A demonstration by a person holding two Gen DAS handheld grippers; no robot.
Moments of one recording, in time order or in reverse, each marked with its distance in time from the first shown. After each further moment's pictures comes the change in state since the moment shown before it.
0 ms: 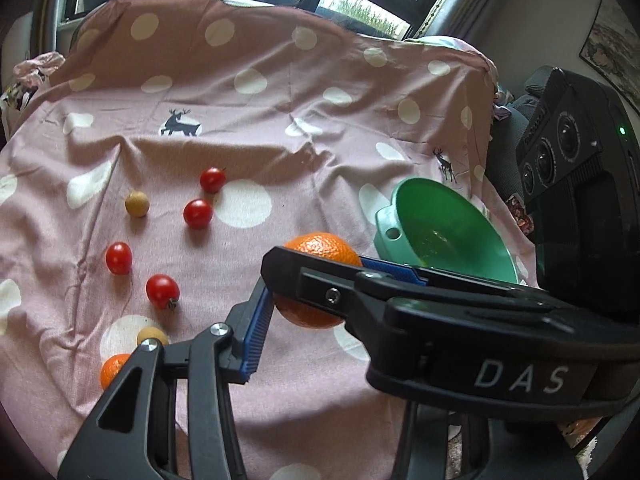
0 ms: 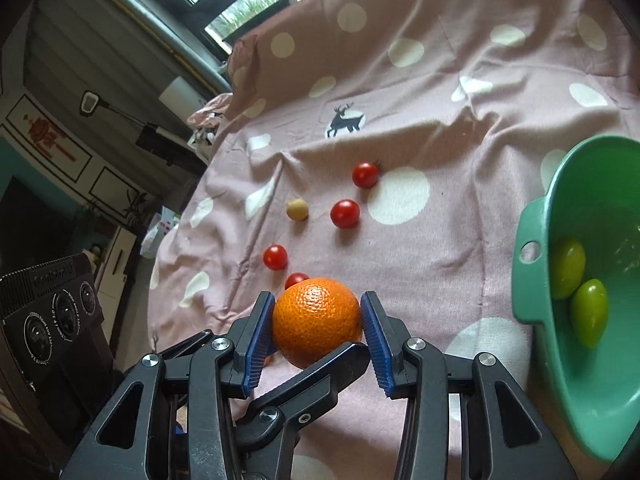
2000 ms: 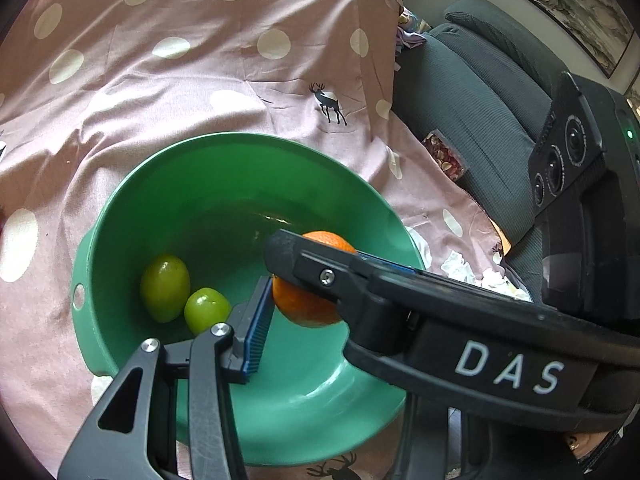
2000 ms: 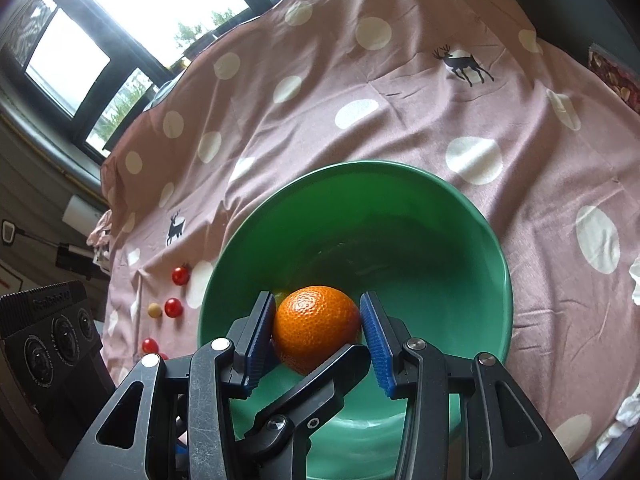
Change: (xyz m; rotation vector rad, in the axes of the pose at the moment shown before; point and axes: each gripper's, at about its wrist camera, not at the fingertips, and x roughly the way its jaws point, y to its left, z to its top) left arm 0.124 -0.140 0.020 0.147 0.209 -0.287; right arm -0.105 -0.148 -0.002 0.348 -0.185 -0.299
